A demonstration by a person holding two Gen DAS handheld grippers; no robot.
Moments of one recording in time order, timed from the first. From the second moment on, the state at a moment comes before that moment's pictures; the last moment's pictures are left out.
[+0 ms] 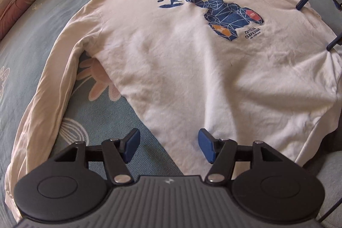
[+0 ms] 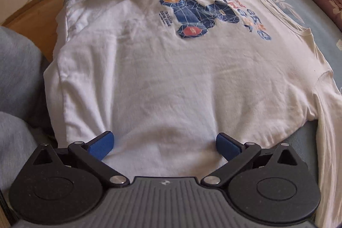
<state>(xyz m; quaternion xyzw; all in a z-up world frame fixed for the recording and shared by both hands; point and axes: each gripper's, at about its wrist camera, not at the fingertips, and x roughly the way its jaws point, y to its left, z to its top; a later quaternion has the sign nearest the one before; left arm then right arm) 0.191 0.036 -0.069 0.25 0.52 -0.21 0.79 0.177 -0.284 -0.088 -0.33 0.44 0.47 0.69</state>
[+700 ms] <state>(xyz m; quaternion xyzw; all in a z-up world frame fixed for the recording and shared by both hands) 0.147 -0.019 -0.059 0.29 0.46 -0.33 0.77 0.167 -0.266 -0.070 -0.35 0.39 0.52 0.67</state>
